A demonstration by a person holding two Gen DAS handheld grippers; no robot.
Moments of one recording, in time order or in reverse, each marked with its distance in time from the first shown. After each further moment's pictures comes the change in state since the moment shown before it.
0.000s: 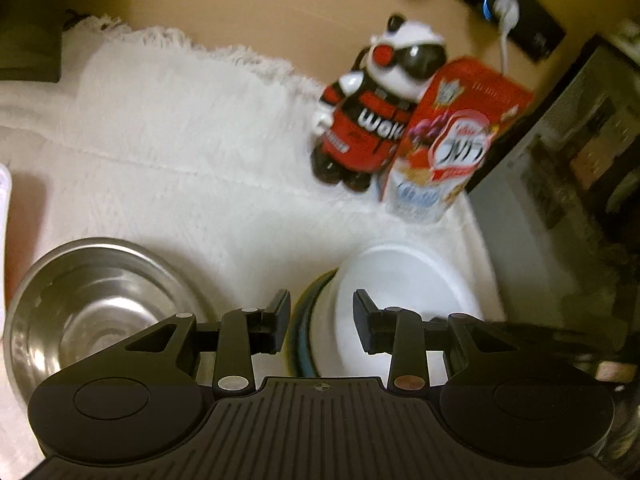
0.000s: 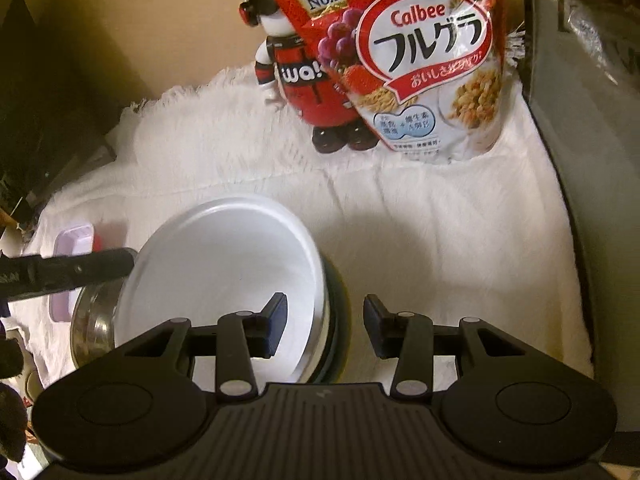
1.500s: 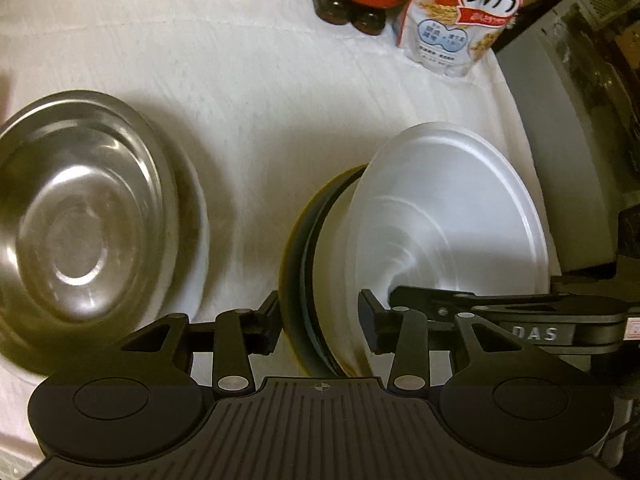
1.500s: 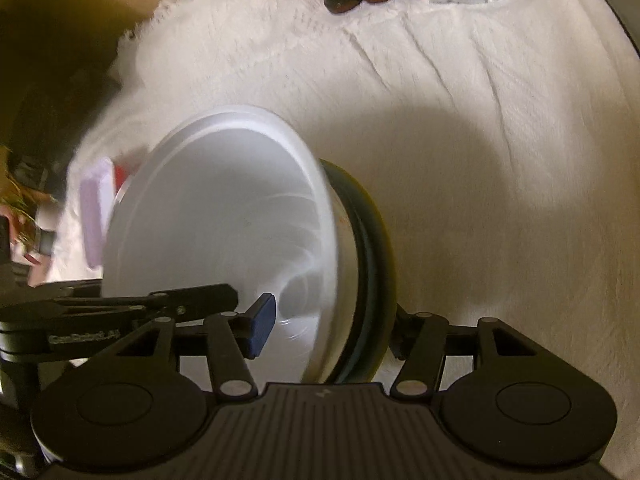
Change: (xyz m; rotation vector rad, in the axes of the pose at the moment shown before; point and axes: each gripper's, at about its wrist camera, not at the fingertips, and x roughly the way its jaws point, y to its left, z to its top) left arm 0.051 -0.005 -0.044 0.023 0.365 0.022; right arm 0.046 -0.004 -0.042 0.137 0.335 0.150
